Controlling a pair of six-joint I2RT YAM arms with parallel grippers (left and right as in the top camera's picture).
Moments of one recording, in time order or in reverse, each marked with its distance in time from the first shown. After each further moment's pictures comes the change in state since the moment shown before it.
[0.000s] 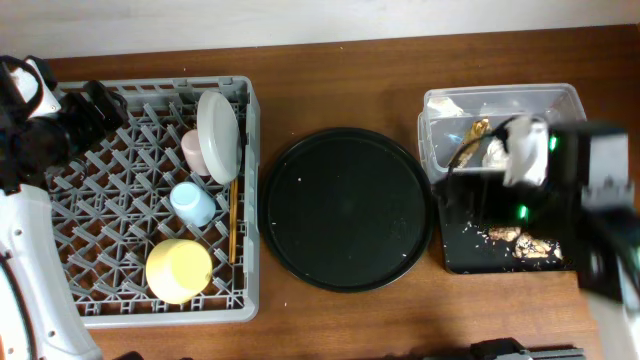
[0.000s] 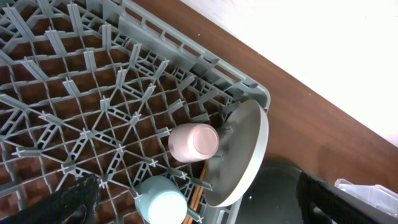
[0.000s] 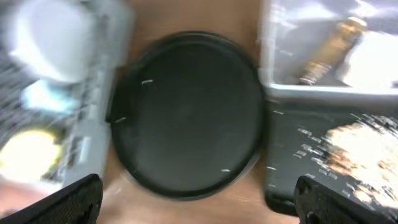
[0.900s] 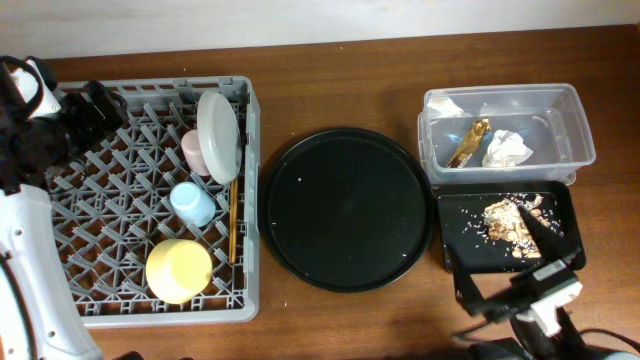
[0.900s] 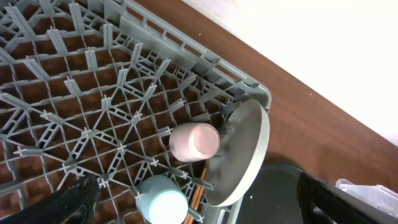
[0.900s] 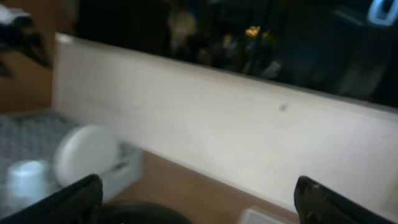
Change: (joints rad) left arm 0.000 0.000 0.000 -0.003 -0.003 0.000; right arm -0.016 -0.954 -0.863 0.986 -0.059 -0.330
